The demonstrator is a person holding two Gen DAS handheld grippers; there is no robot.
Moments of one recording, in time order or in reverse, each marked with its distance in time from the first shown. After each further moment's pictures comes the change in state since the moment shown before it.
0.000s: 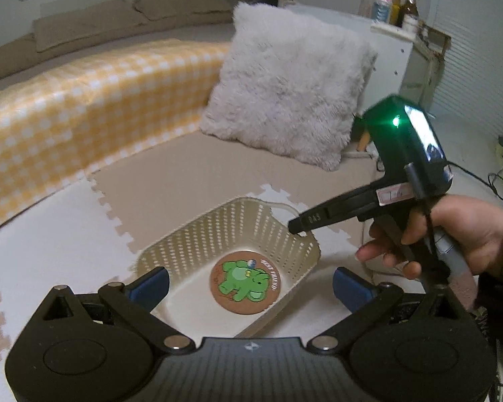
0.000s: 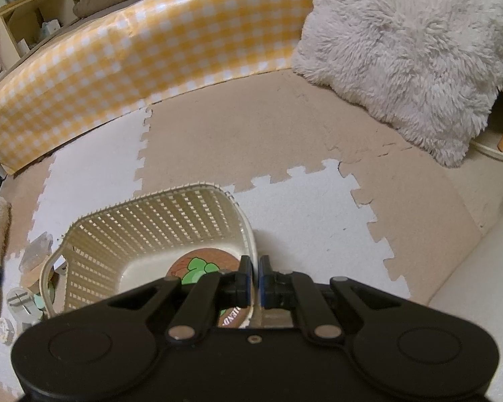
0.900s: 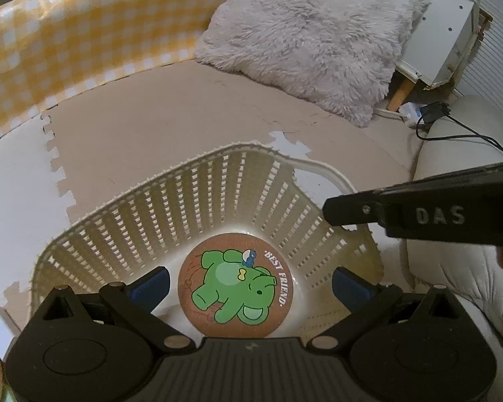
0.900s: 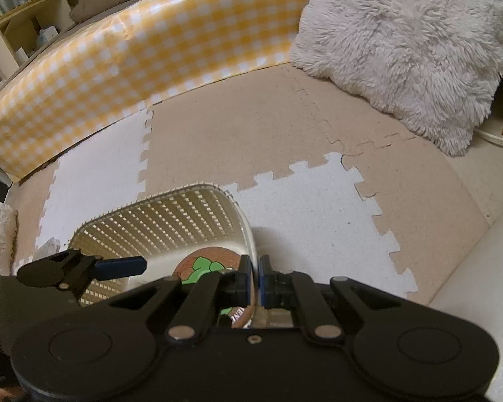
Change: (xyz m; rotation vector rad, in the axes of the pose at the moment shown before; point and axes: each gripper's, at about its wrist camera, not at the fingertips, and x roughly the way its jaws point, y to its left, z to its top) left arm 0.153 0.003 0.002 -0.079 0.203 -0.049; right arm 0.002 -0.007 0.002 0.044 0.024 0.035
